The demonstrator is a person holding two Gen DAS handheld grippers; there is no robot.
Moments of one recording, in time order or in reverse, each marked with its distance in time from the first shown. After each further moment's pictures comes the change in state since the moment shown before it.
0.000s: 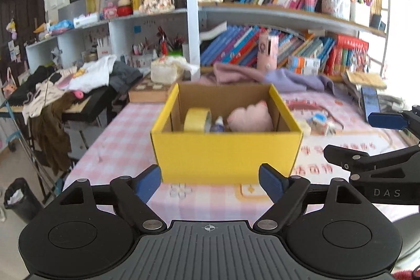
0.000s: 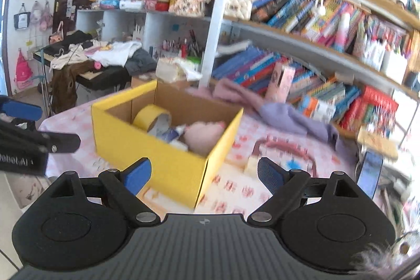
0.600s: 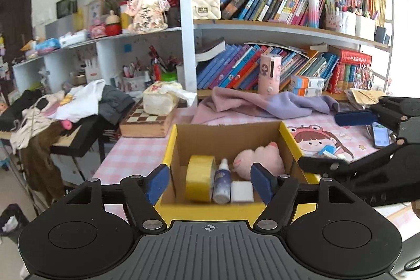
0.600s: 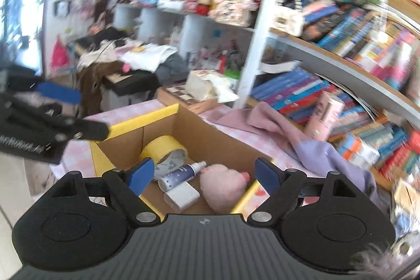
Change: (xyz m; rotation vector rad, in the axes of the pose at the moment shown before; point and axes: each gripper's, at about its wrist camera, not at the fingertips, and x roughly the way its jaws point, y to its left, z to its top) left arm 0.046 0.020 0.069 0.024 -0.072 -0.029; right arm 0.080 -0.019 0.078 -0.133 -0.035 0.171
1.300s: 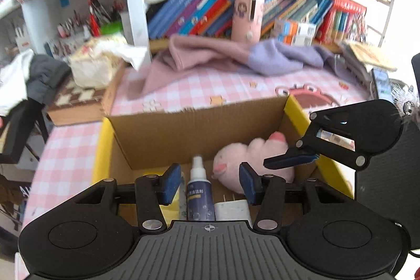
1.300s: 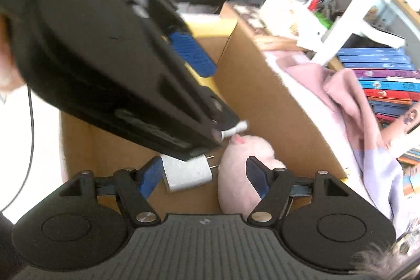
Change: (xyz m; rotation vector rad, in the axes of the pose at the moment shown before) left arm 0.182 -0.004 0.049 0.072 0.264 -0.184; right arm 0.164 -0.013 0.001 -0.349 0.345 0.310
